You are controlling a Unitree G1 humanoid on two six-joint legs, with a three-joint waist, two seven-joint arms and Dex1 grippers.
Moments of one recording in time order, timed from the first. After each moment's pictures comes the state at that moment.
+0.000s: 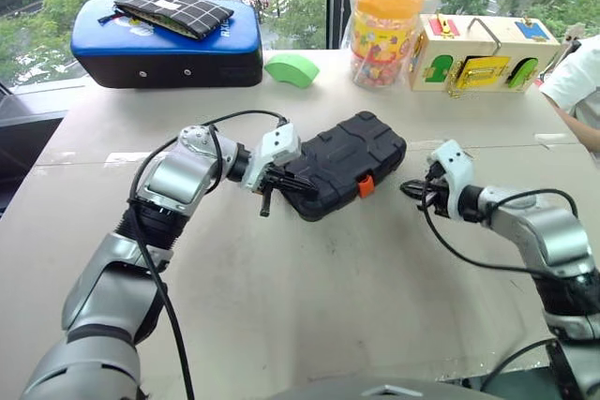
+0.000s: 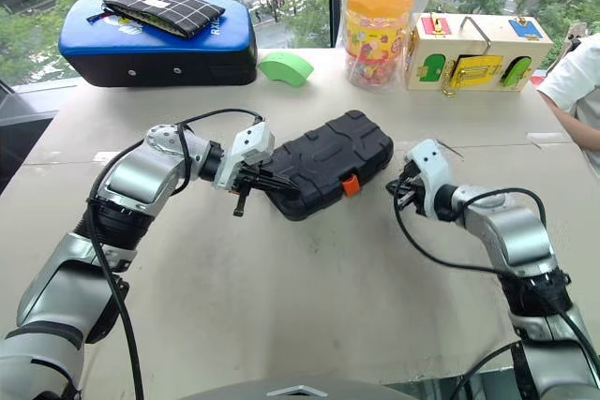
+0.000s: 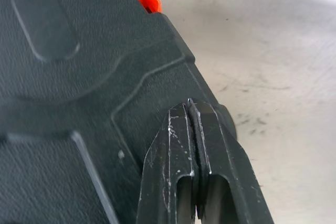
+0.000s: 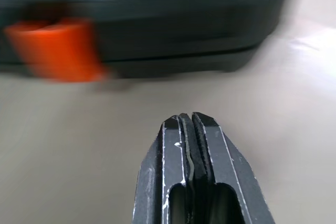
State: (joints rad) left arm -0.78 0.71 -0.35 0.21 -0.23 0.47 -1.37; right arm -0.38 -0.53 0.07 -0.32 0.42 0.97 0.61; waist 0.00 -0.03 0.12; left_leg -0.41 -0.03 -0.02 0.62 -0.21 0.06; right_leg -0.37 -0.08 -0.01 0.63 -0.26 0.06
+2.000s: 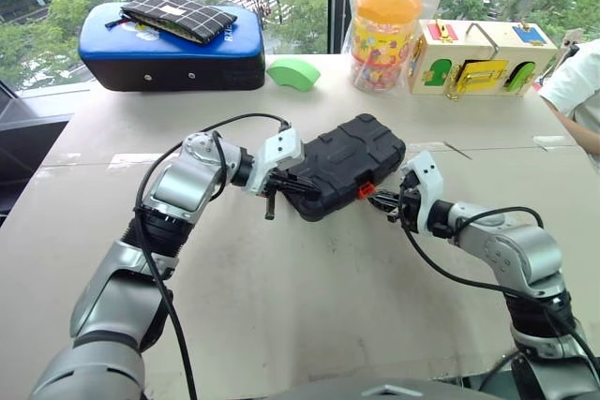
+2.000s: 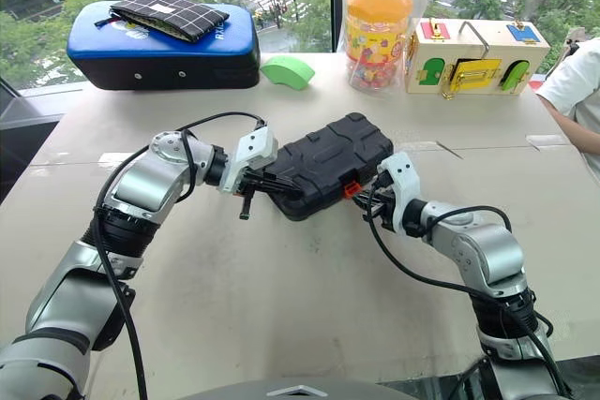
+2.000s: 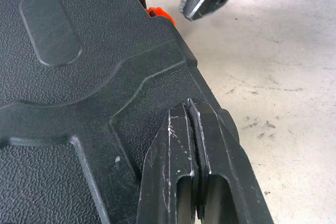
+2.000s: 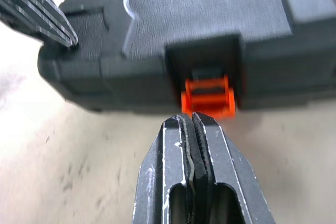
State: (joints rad) left arm -0.73 0.67 -0.31 0.17 -0.20 0.47 -1.33; right arm -0.31 -0.37 0.06 -0.36 0.50 1.06 0.48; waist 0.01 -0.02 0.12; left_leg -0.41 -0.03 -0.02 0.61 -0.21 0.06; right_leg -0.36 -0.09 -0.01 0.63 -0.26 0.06
